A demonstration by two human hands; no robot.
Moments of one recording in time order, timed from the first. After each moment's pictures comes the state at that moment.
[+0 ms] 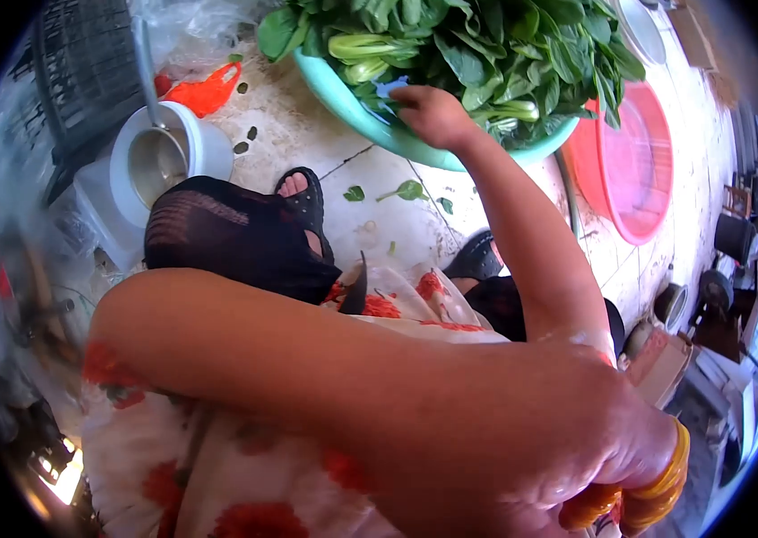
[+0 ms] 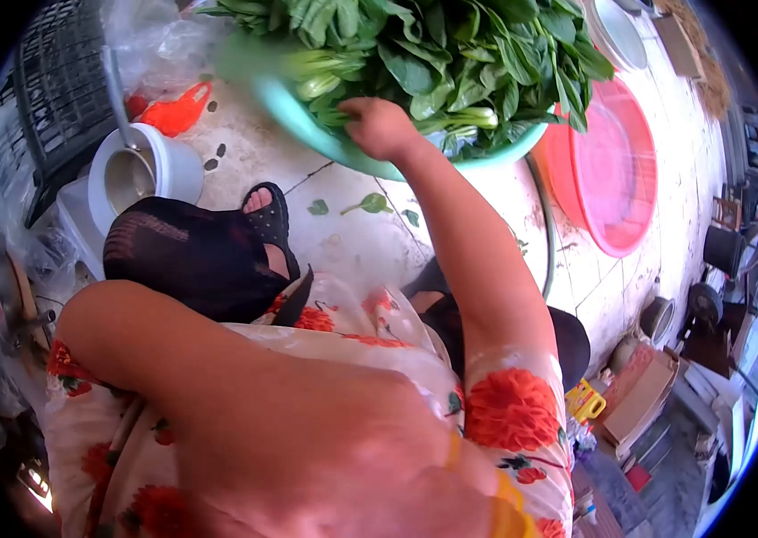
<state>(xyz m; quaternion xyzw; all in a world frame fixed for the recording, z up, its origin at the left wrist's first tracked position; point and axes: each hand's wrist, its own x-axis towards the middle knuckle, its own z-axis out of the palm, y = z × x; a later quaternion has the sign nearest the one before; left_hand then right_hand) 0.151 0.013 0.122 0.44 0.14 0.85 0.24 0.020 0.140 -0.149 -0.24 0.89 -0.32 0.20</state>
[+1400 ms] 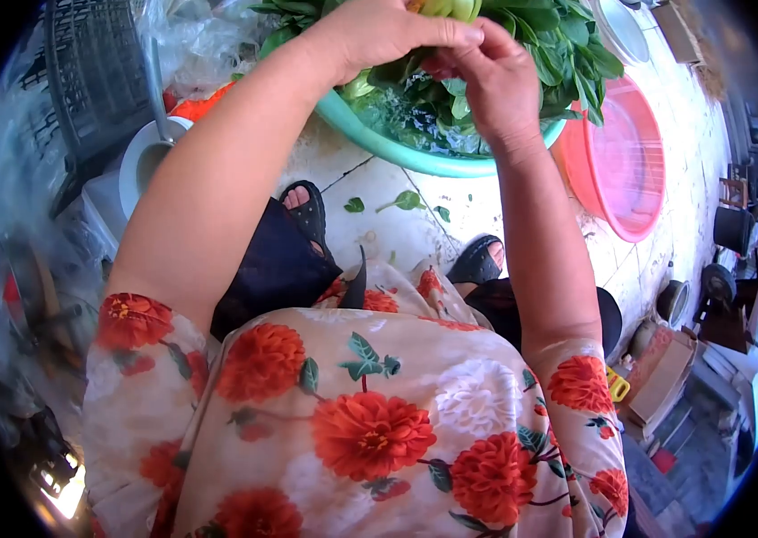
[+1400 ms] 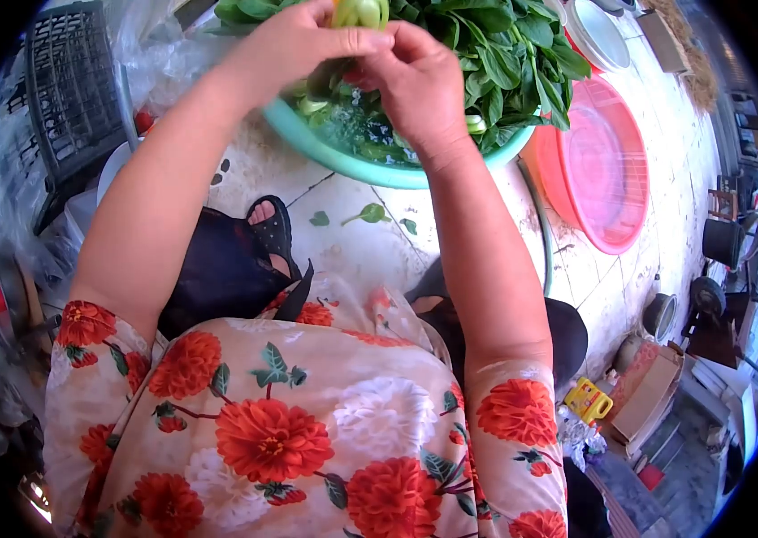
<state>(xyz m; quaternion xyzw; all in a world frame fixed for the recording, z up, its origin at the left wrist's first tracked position) 0.003 -0.028 0.033 0.13 0.66 0.72 0.18 0.027 0.130 0.007 -0.08 0.69 -0.71 0.04</state>
